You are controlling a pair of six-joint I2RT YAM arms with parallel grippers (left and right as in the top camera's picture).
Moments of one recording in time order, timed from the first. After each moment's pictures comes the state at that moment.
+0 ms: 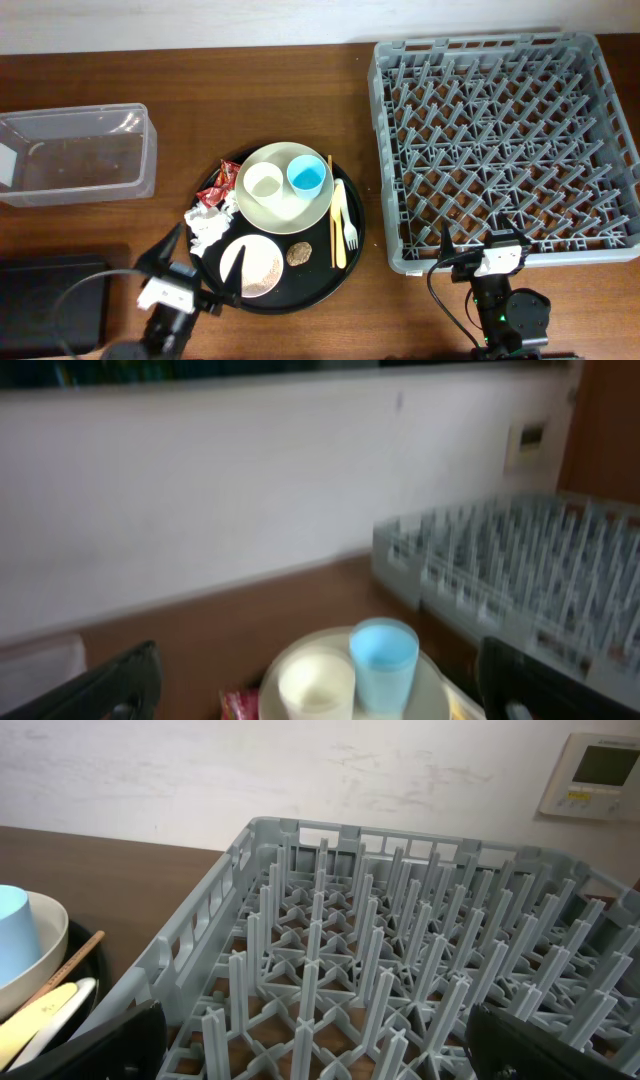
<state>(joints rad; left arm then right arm) -0.02 0.01 0.34 -0.28 0.35 0.05 0.05 0.01 0.01 -0.07 -0.02 -0.09</state>
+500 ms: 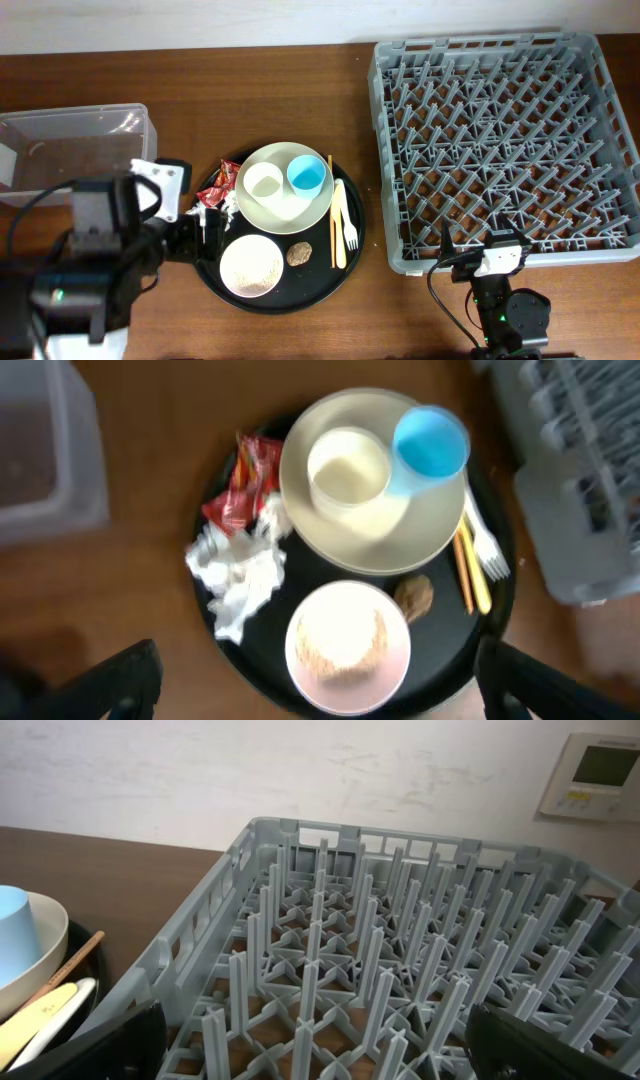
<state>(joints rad) -0.02 1.00 1.24 -1.17 0.20 0.05 0.05 0.01 0.01 -0.07 -0.02 -0.09</state>
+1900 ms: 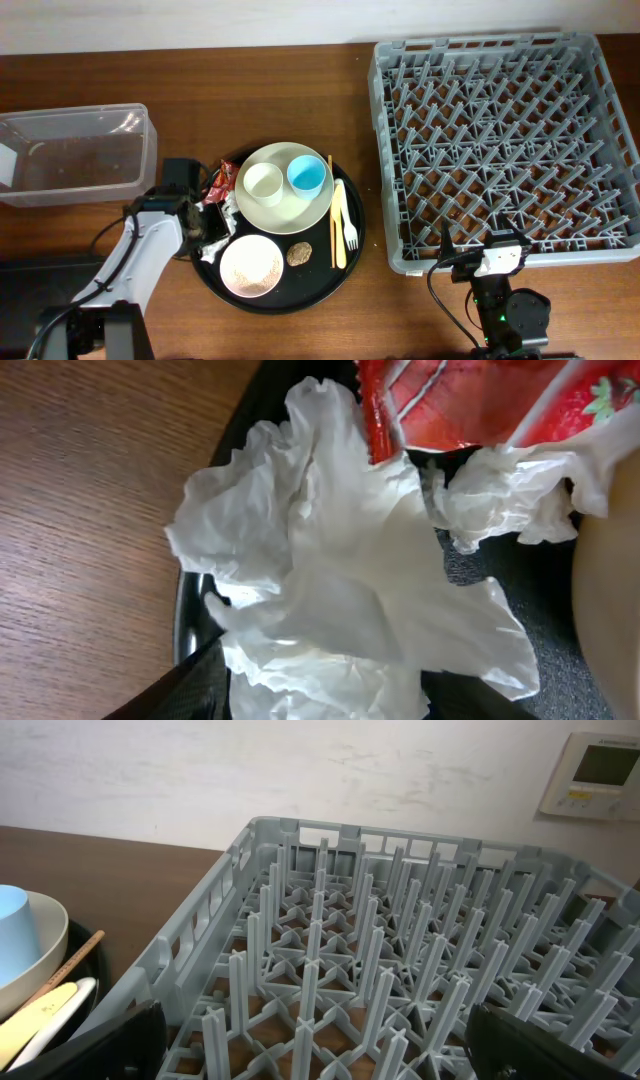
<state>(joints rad) -0.02 1.54 0.86 -0.71 -0.02 -0.39 0.05 0.01 0.01 -0.07 -0.02 -0.09</state>
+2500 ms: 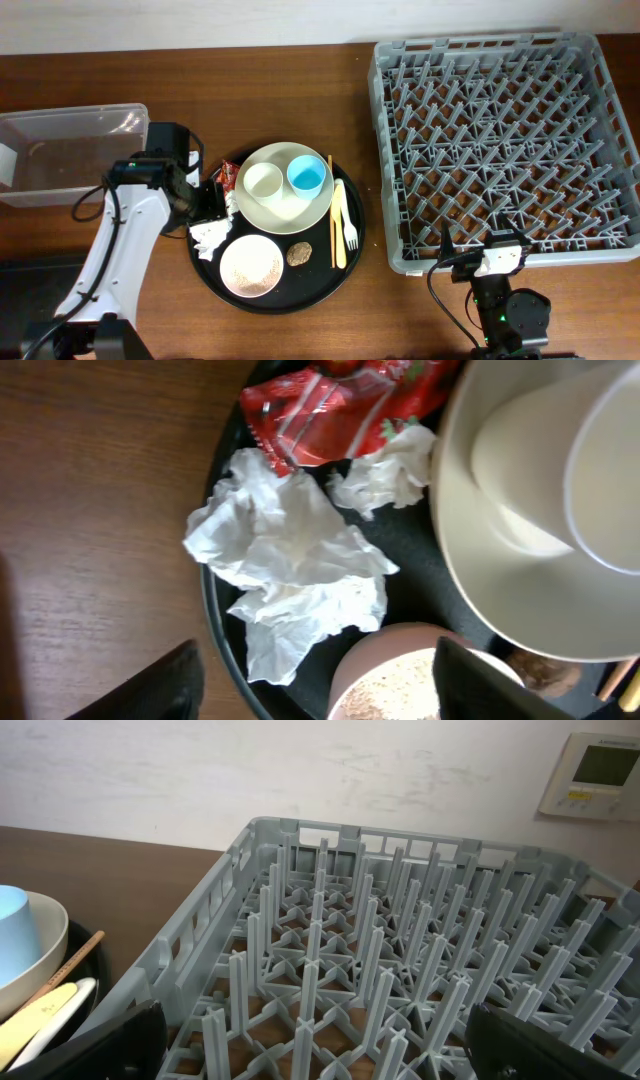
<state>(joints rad) -0.02 1.54 1.17 -1.03 0.03 -0.21 0.05 0.01 0.01 -0.07 -0.02 -0.09</state>
